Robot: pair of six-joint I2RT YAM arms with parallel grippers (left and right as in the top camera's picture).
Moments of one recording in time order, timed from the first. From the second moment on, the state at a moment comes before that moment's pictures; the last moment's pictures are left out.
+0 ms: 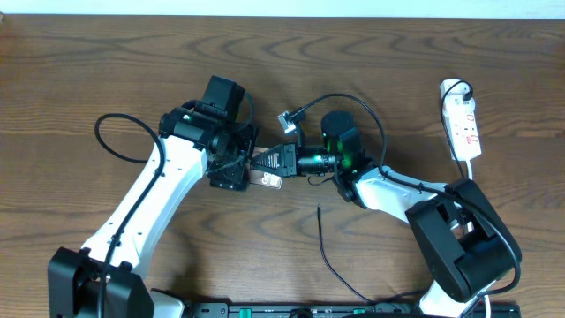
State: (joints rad) left arm -0.35 1.56 1.25 -1.01 0.23 -1.72; right arm 0.55 1.84 0.85 0.62 -0.97 0.98
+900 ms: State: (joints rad) left arm -0.30 1.55 1.26 -0.90 0.45 -1.38; right arm 0.37 1.85 0.85 0.42 -0.99 0.87
